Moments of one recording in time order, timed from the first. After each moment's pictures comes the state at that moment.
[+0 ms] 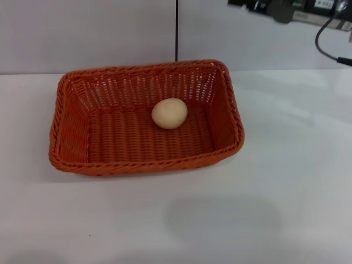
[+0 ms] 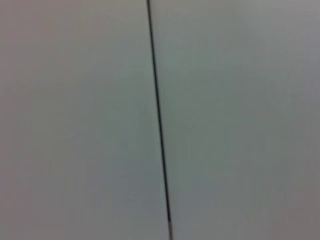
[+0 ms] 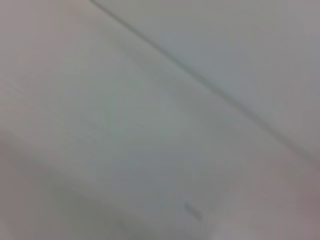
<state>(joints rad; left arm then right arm) -0.11 -2.06 0.42 0.35 1.13 1.46 -0.53 0.70 2.07 -0.73 -0.76 1.43 1.51 -0.87</state>
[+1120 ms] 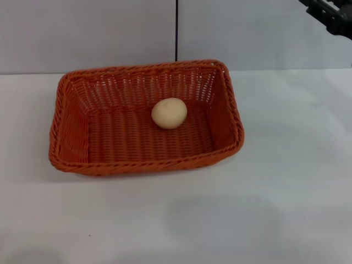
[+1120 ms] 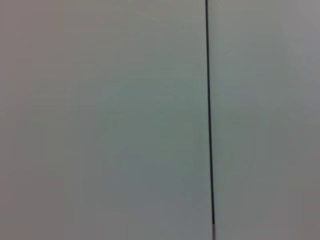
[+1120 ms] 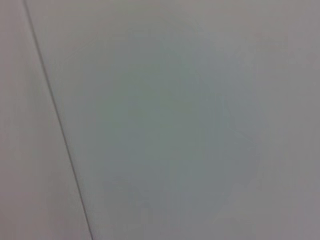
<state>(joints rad) 0.04 -2.07 0.24 0.02 1.13 1.77 -0.32 0.52 2.07 -0.70 -0.49 1.83 1.25 -1.96</state>
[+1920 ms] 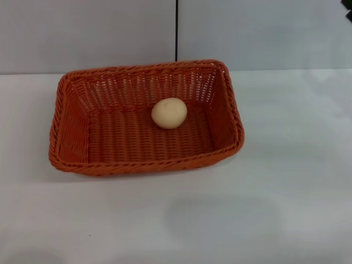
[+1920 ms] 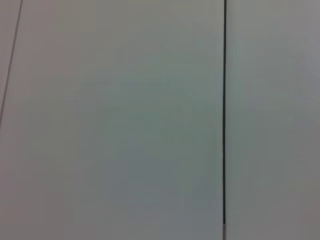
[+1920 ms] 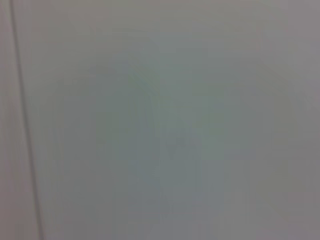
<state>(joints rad) 0.03 -2.07 0.20 -0.04 1.13 1.78 -0.31 0.45 2.07 -0.68 -0.40 2.04 1.34 -2.20</state>
